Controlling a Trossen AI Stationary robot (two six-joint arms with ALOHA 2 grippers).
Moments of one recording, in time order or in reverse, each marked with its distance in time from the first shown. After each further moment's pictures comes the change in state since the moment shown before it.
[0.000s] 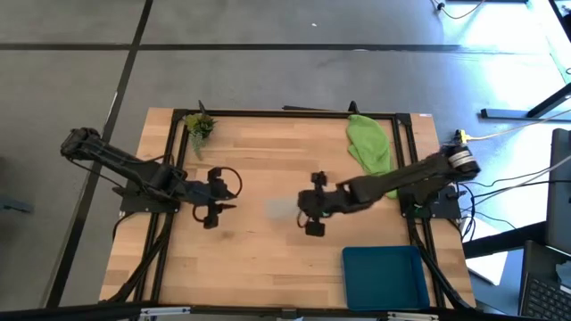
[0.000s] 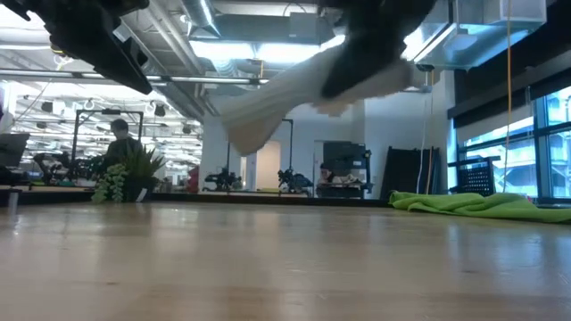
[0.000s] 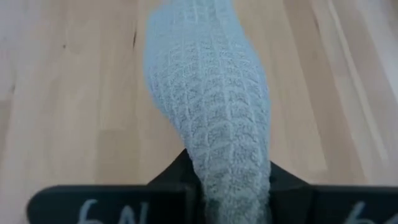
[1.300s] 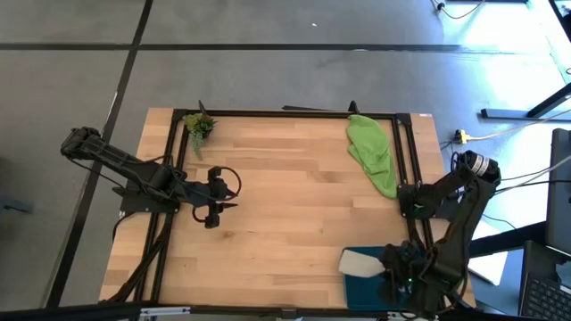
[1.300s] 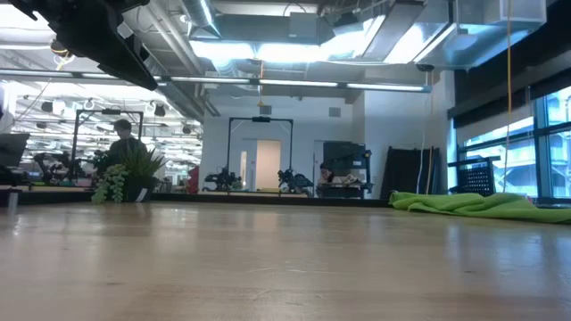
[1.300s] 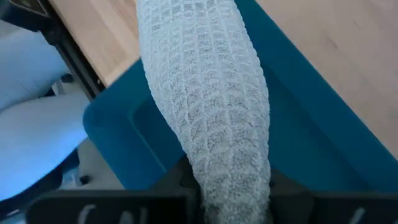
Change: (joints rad) left arm -0.009 0.000 0.000 0.025 -0.047 0.005; right arm 0.840 -0.077 0.001 -0.528 0.026 1.536
